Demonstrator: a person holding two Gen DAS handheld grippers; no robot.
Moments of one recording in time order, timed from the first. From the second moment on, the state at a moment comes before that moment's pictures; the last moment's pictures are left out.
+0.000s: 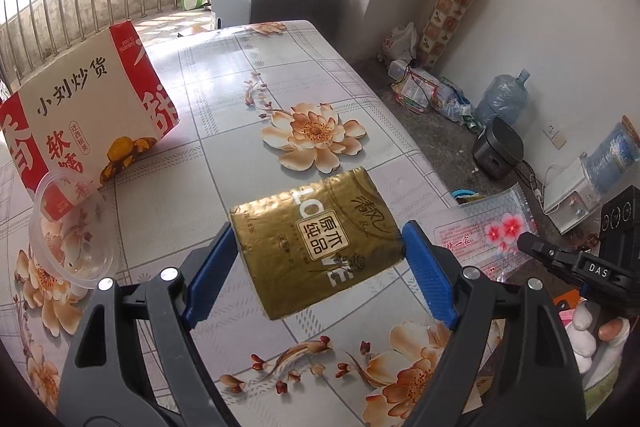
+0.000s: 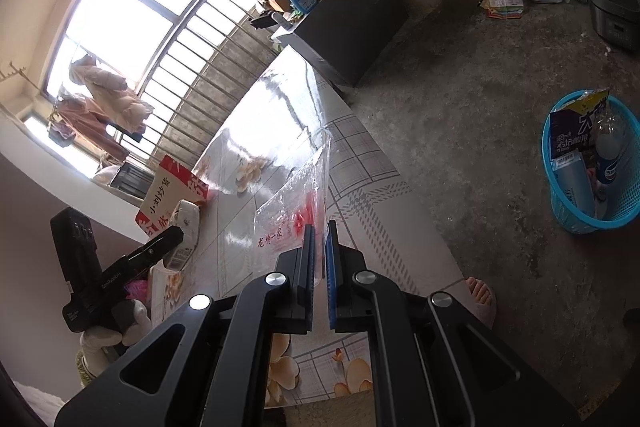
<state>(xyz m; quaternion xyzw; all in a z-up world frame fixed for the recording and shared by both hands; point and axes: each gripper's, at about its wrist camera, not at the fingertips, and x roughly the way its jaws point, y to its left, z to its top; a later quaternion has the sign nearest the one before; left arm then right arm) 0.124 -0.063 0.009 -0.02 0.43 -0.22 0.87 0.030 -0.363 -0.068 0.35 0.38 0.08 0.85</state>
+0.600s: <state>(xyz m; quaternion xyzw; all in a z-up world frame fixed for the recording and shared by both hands) 0.114 -0.245 0.049 0.05 0.40 -0.41 0.82 -0.033 -0.464 -0.038 0.38 0.28 -0.07 0.88</state>
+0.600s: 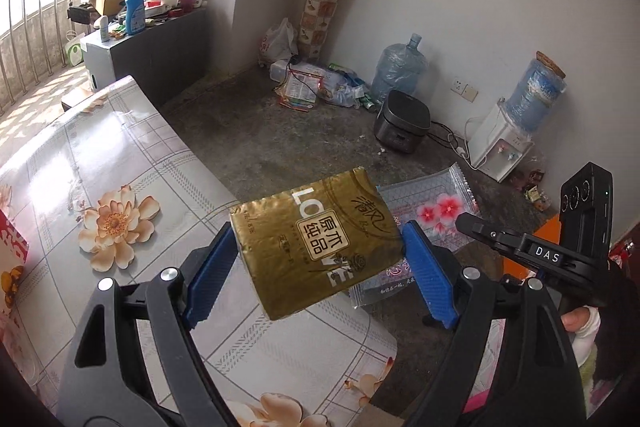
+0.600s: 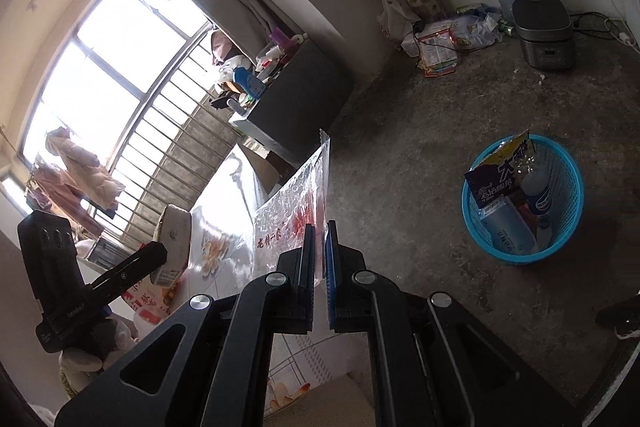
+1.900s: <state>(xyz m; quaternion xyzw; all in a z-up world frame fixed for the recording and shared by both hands) 0.136 -0.479 -0.040 0.10 0.46 -0.51 0.72 -0.036 -0.614 -0.191 0.39 0.31 -0.37 0.79</state>
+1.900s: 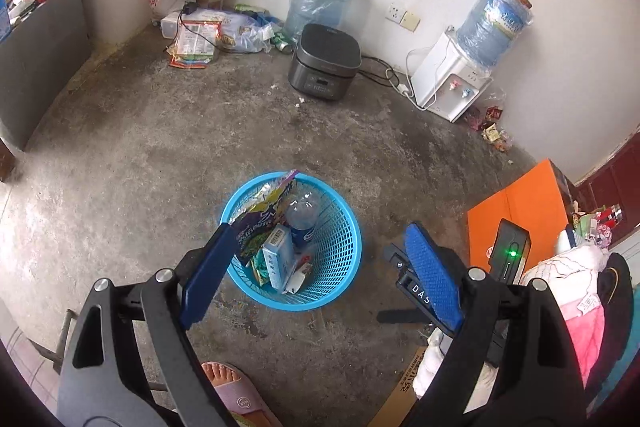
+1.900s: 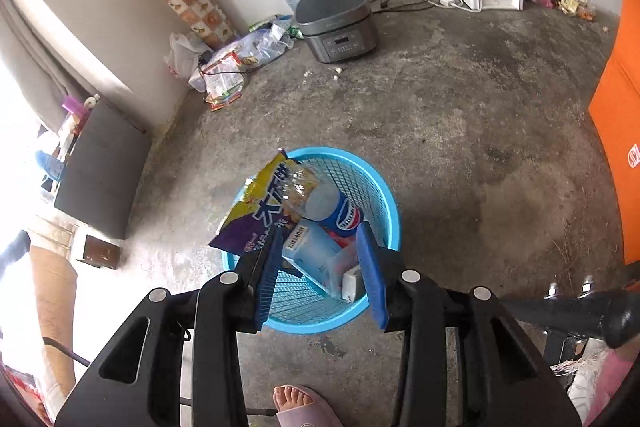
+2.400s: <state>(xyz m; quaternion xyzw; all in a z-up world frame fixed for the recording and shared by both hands) 0.110 -0.251 0.082 0.01 0.31 -0.42 0.85 -0.001 -0.466 -0.040 0.18 0.23 -0.25 0.92</state>
